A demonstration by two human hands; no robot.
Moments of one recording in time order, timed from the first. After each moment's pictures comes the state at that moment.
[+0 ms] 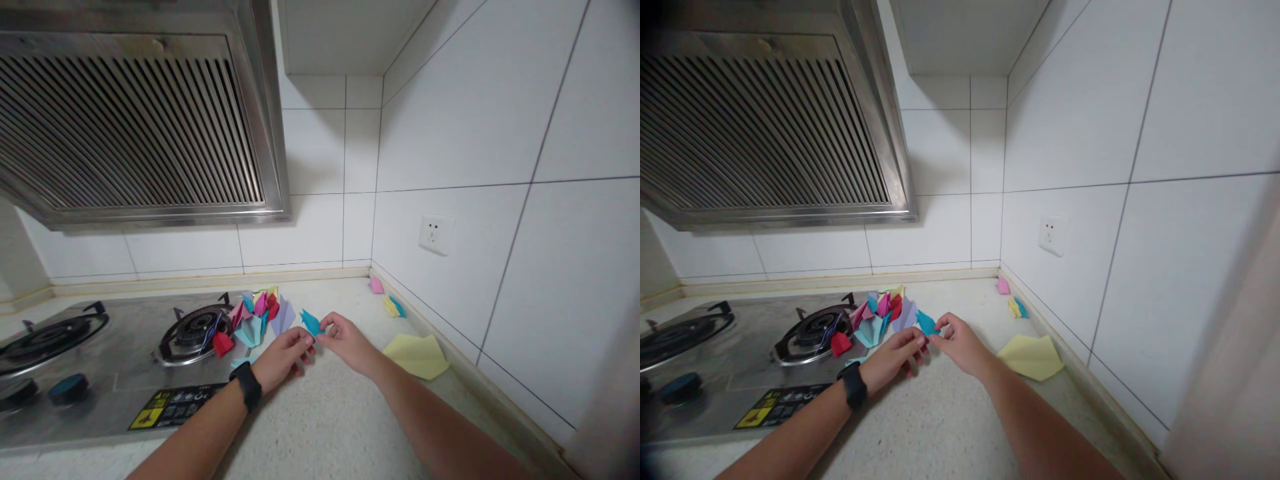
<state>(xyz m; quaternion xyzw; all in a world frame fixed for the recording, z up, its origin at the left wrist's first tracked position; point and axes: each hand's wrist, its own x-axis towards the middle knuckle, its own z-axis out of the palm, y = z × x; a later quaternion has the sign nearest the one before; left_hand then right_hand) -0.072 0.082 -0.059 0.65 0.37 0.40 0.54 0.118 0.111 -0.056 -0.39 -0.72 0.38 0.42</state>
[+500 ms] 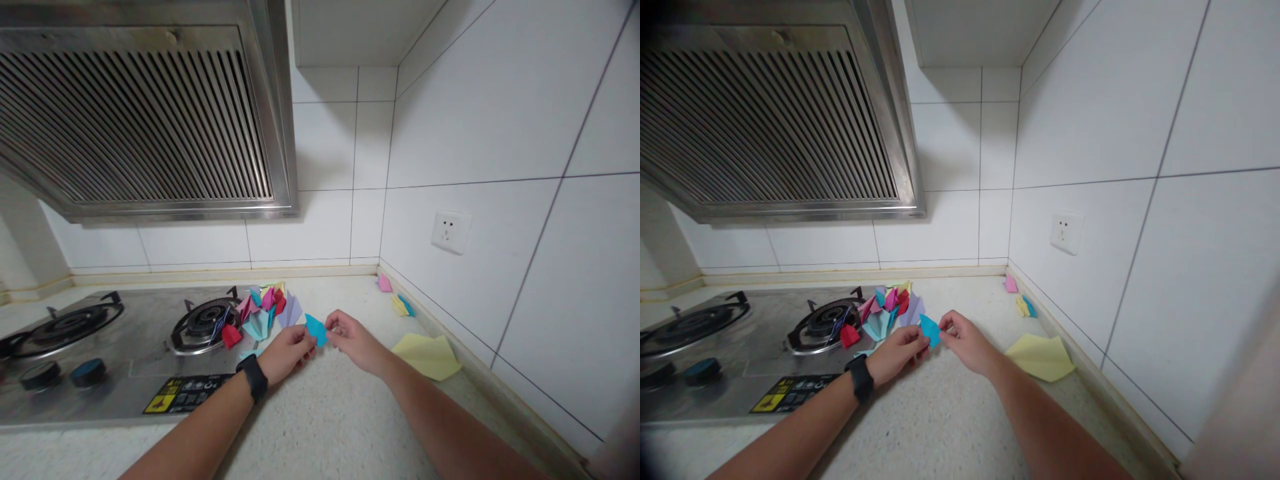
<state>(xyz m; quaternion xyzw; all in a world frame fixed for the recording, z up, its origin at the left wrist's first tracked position) -0.080 0.085 -0.062 0.68 0.41 0.39 0.46 0.118 0.112 -0.053 -0.32 -0.74 0.43 0.40</state>
